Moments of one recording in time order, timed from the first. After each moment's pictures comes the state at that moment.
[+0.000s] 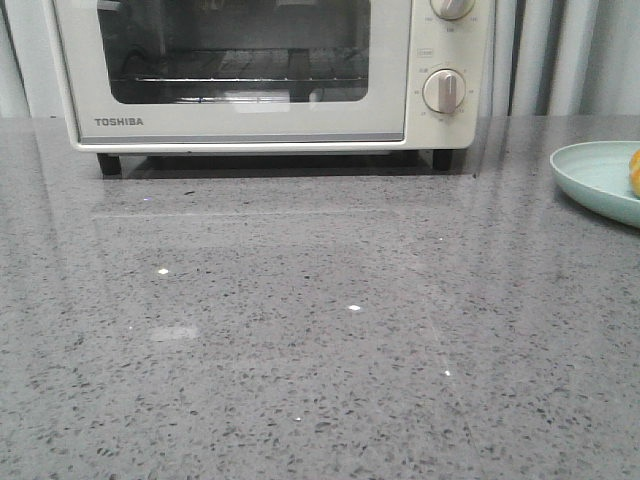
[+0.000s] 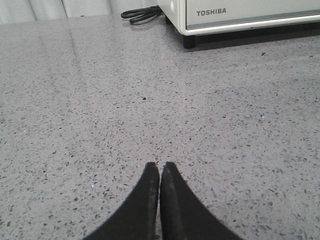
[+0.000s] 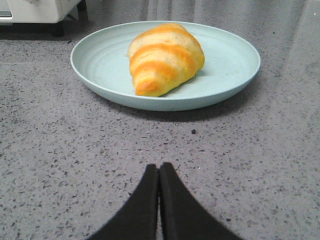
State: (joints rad) left arm -0.09 0.00 0.00 -0.13 0.32 0.18; right arm -0.01 -0.02 0.01 -0.15 0.33 0.11
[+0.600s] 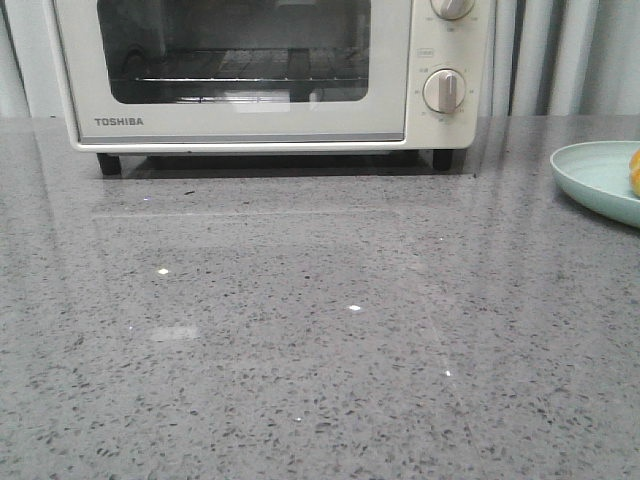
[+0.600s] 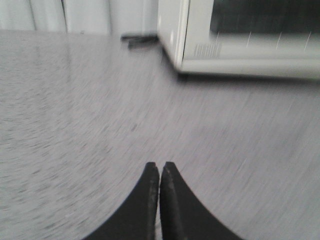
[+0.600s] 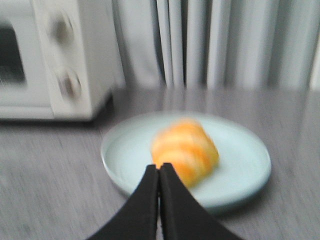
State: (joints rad) left arm -0.09 0.00 0.00 -0.44 0.18 0.18; right arm -0.01 -0.02 0.01 -0.12 0.00 0.11
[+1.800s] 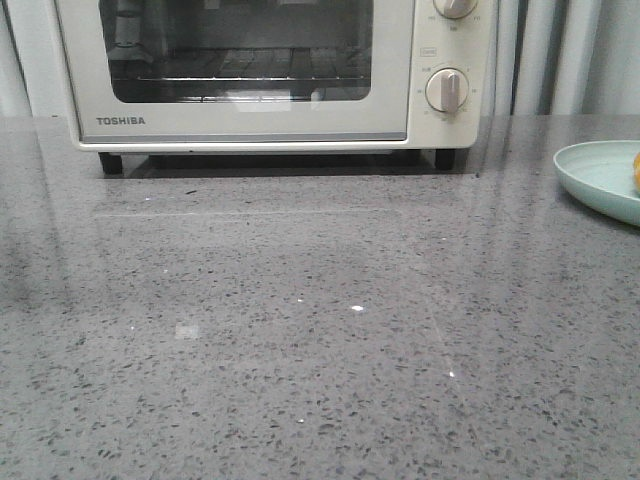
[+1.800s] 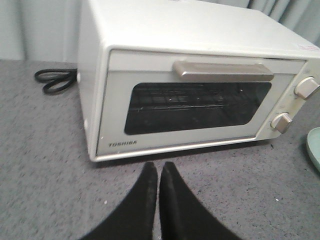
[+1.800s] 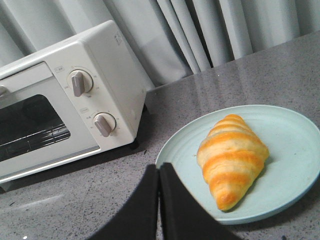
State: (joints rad) left arm -0.16 0.84 -0.83 -0.66 0.47 0.46; right arm -0.01 0.21 -0.24 0.26 0.17 0.10
